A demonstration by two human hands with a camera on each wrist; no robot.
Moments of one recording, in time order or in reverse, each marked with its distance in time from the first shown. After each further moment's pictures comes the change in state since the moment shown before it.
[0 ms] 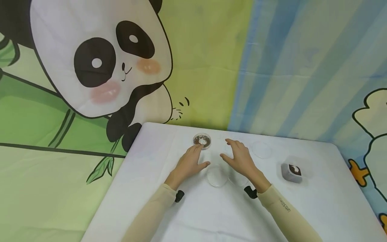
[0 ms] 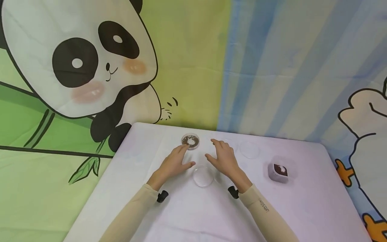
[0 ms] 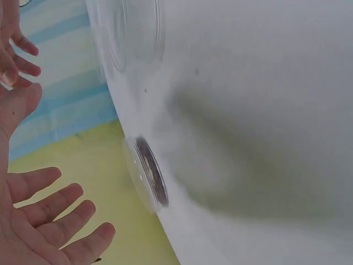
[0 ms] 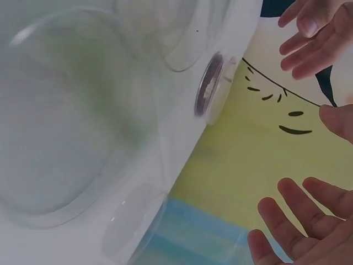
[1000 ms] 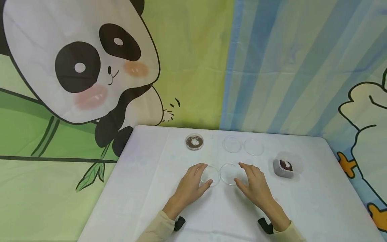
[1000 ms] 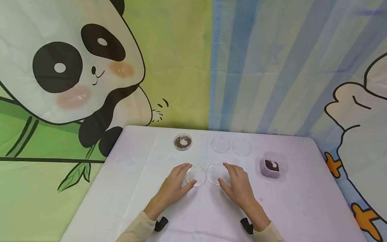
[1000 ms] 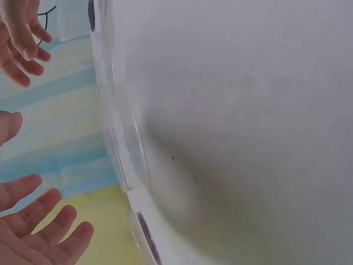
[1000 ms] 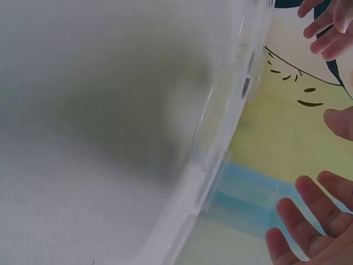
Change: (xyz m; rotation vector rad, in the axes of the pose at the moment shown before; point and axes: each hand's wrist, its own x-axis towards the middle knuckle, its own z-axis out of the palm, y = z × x) left_hand -0.059 0.042 0.045 -0.039 0.248 0.241; right_hand -0.115 0.033 -0.011 -0.060 0.243 -0.113
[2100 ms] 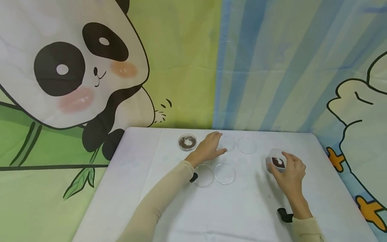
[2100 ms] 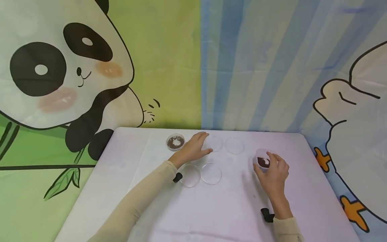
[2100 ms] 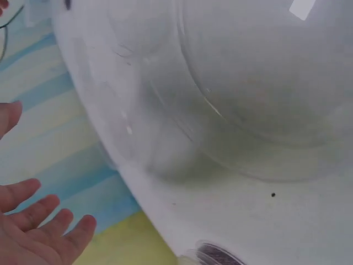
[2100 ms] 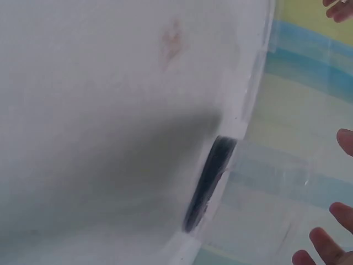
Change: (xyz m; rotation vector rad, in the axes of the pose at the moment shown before) left_hand 0.171 0.000 0.036 0.050 -0.379 -0.032; right_hand -0.023 0.090 -0.068 -0.100 0.270 0.430
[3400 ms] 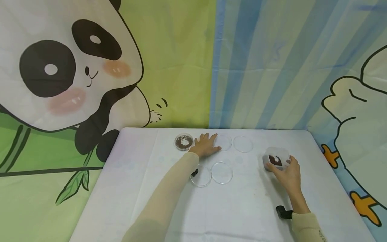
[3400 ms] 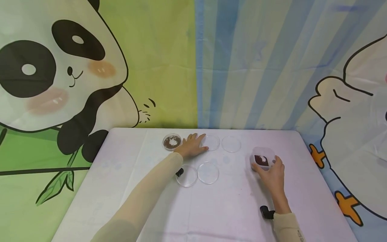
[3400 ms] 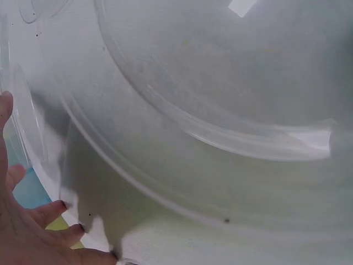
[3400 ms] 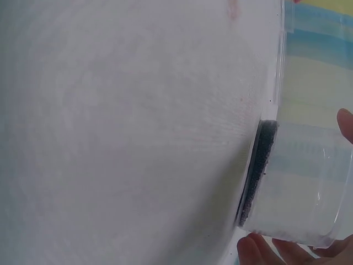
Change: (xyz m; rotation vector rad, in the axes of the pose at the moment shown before) left_hand 0.034 -0.032 0.033 -0.004 -0.222 -0.207; right_hand 0.000 0.023 -0.002 0.050 -0.277 0.588
